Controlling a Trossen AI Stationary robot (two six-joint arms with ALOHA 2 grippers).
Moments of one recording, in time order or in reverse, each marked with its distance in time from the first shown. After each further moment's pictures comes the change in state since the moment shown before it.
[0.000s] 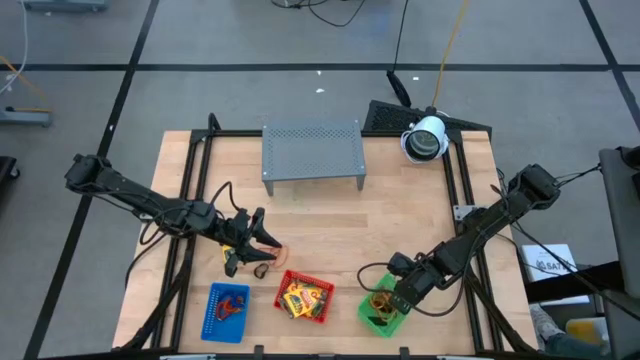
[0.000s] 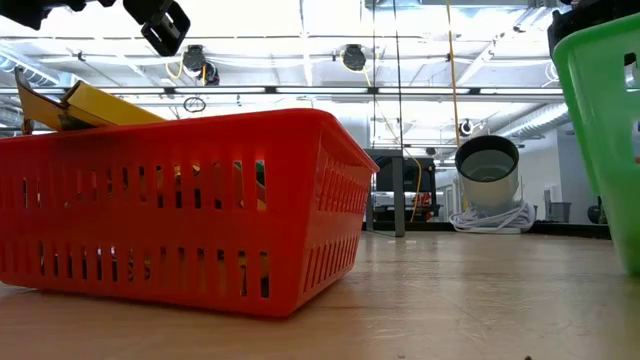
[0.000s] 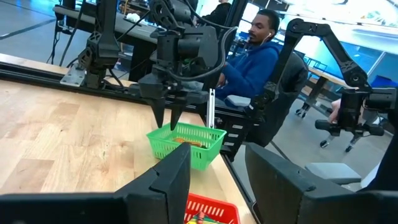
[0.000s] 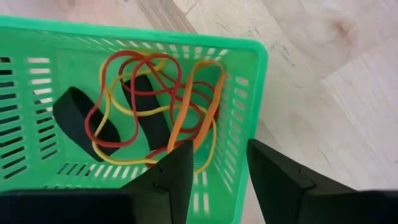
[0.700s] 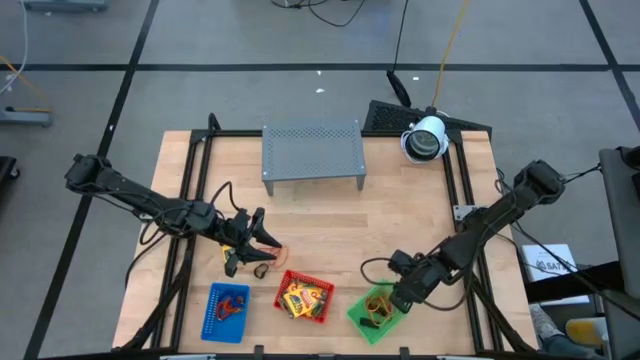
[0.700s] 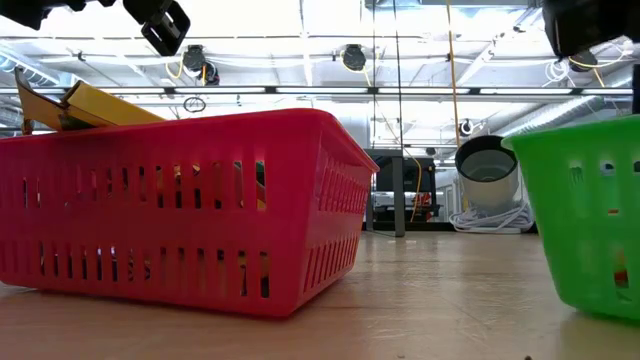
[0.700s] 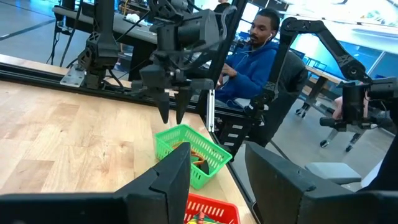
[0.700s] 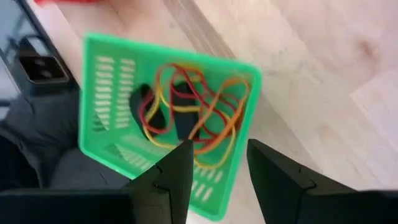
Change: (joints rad) left arm 0.000 0.000 0.000 0.001 0.001 0.003; right arm -0.001 -0.070 0.000 0.054 0.033 0.015
